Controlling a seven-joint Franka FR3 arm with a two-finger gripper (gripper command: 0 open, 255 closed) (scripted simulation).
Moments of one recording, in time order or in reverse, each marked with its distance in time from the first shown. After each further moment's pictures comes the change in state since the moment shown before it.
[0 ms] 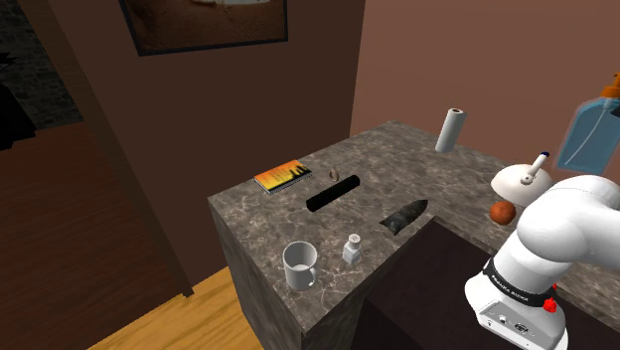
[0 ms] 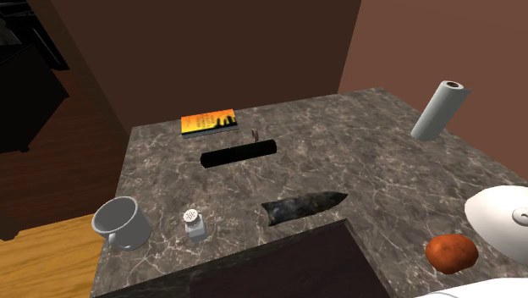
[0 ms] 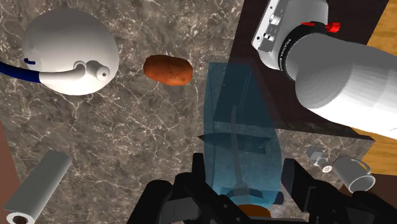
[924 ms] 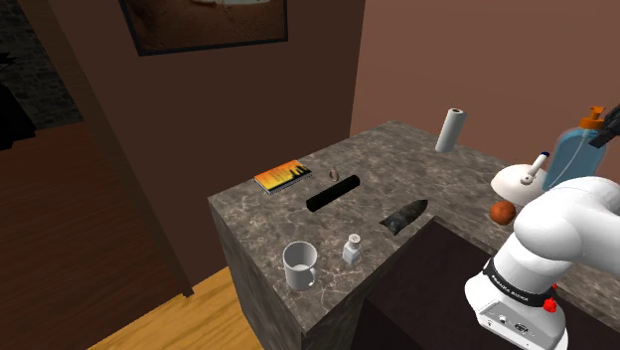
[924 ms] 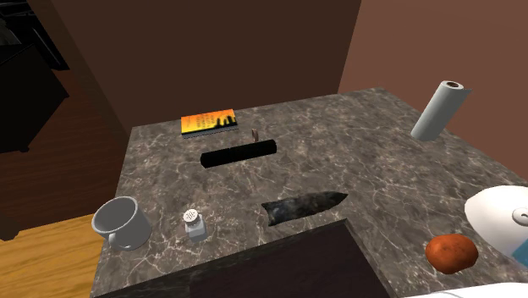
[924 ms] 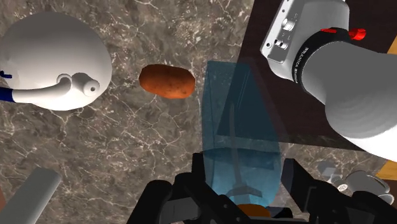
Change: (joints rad) arm -0.060 -0.139 -0.085 -0.205 -0.092 0.070 -0.014
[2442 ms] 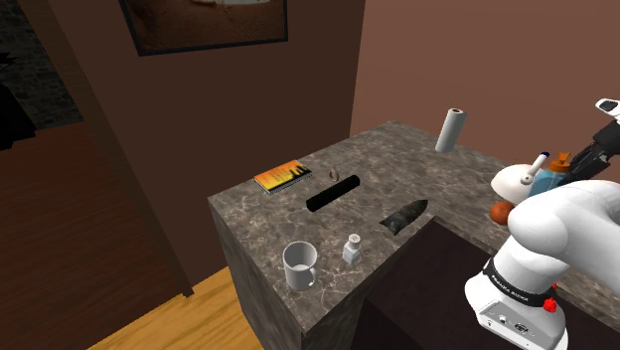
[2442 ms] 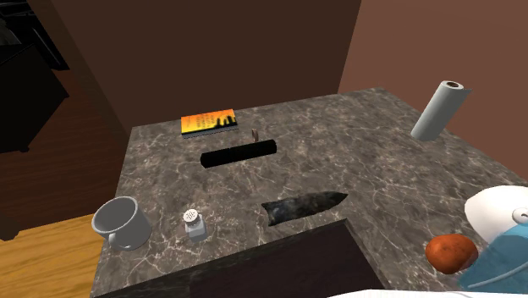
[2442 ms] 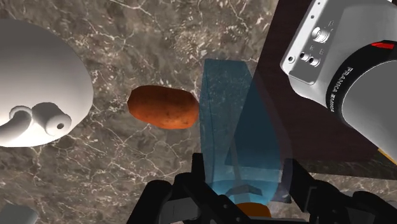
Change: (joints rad) arm -0.142 -0.198 -0.234 -0.289 -0.222 0.088 -0.046
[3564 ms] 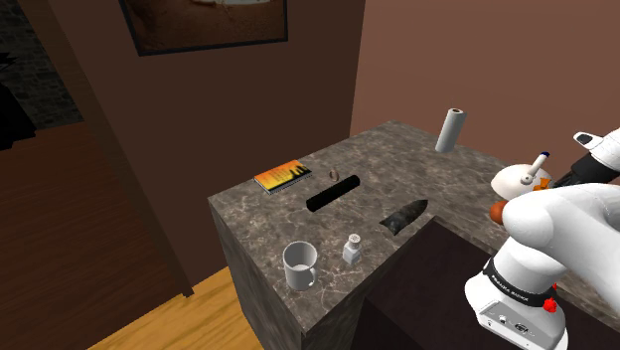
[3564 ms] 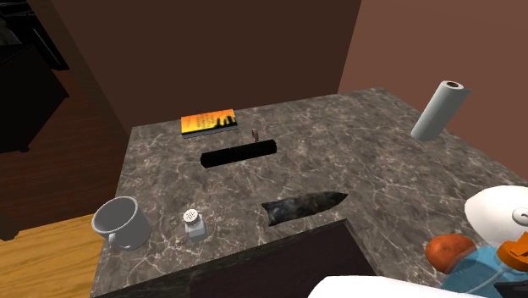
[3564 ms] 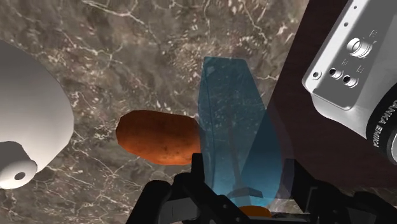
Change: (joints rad) arm -0.167 -0.052 -0.264 -0.156 -0.226 0.081 -0.086
